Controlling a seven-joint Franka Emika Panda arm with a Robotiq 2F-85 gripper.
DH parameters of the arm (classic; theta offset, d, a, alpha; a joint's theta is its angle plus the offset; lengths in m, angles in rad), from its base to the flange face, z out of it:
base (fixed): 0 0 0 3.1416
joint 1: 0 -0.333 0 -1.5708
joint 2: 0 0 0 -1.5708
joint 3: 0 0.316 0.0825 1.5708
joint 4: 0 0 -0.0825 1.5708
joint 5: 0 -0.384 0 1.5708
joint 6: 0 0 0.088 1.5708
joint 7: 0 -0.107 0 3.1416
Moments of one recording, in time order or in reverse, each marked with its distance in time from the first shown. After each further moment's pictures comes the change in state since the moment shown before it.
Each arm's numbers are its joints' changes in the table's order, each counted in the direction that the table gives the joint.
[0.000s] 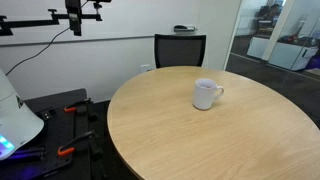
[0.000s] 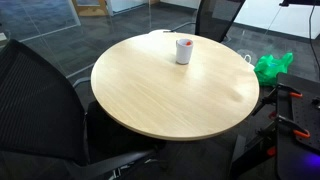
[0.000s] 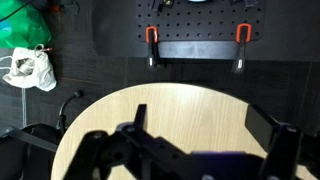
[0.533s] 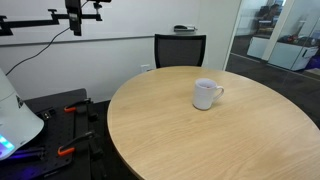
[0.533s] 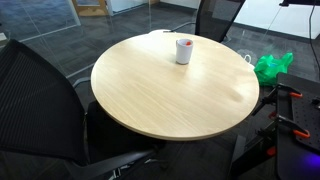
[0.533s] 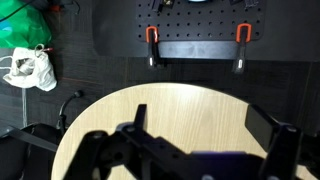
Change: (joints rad) arm 0.000 0.000 0.000 0.000 0.001 0.000 0.000
